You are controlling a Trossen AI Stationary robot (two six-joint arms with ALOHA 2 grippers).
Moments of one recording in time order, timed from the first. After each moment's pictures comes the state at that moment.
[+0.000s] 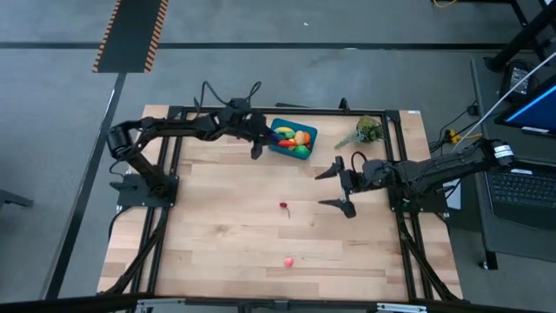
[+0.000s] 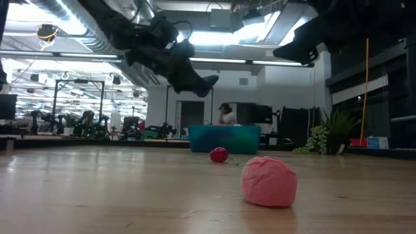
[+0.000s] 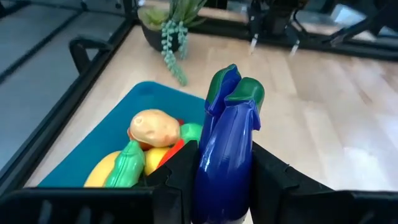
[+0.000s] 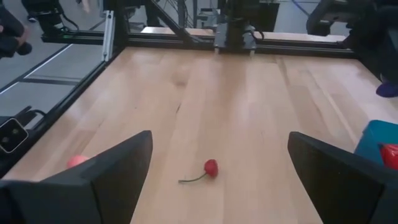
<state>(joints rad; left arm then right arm) 0.54 1.59 0.92 0.18 0.43 0.12 0.13 1.00 0.45 0.25 0.02 -0.01</state>
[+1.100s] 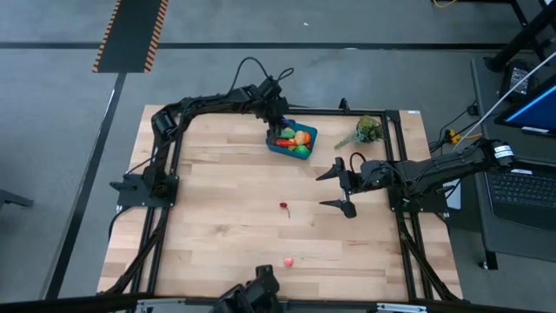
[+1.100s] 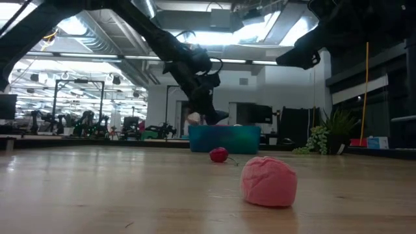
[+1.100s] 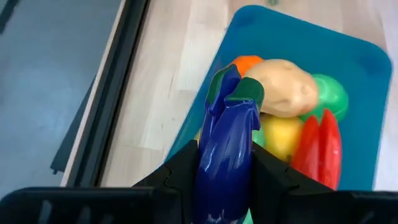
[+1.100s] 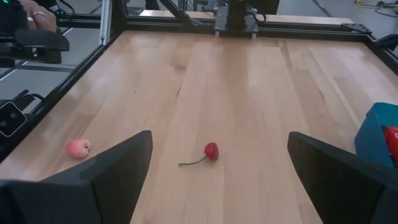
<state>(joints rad) 0.64 2.06 1.58 -0.45 0.30 0.40 0.12 1.00 0.45 0.19 0.01 0.00</state>
